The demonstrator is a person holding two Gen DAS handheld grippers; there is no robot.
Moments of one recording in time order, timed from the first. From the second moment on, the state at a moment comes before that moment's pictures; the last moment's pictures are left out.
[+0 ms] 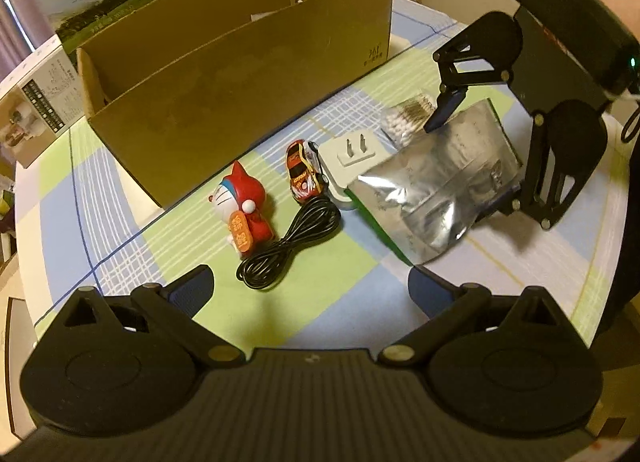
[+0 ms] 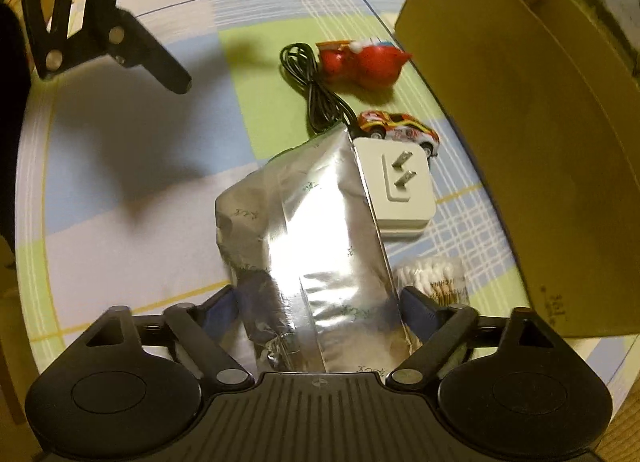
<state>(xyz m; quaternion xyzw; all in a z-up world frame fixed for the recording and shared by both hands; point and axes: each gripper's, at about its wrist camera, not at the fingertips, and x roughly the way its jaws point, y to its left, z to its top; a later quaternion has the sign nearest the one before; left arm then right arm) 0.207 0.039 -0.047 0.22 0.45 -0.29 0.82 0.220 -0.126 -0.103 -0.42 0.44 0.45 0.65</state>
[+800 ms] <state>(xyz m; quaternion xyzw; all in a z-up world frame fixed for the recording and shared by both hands) 0.260 0.005 -0.091 0.25 0.46 -0.37 0.77 0.217 -0.182 -0.085 -0.19 0.54 0.31 0.76</state>
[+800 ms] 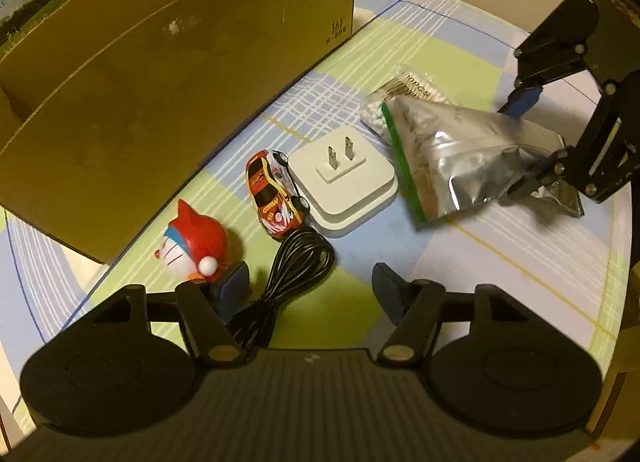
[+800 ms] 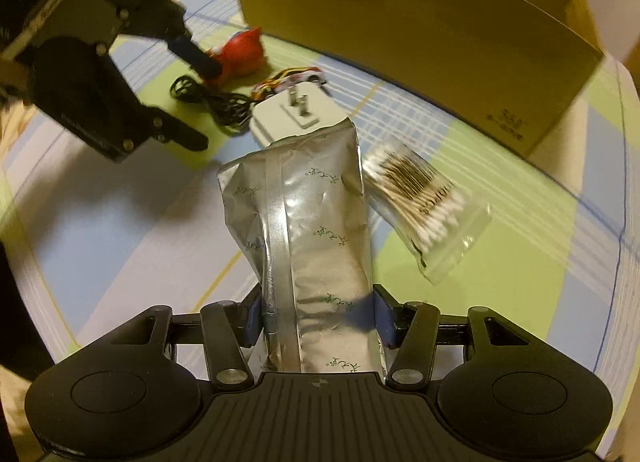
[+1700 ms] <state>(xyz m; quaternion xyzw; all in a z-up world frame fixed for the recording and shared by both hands) 0.221 0.017 -0.093 0.08 0.53 -0.21 0.82 0.193 -0.197 -0.081 -0.05 0.55 0.24 0.80</state>
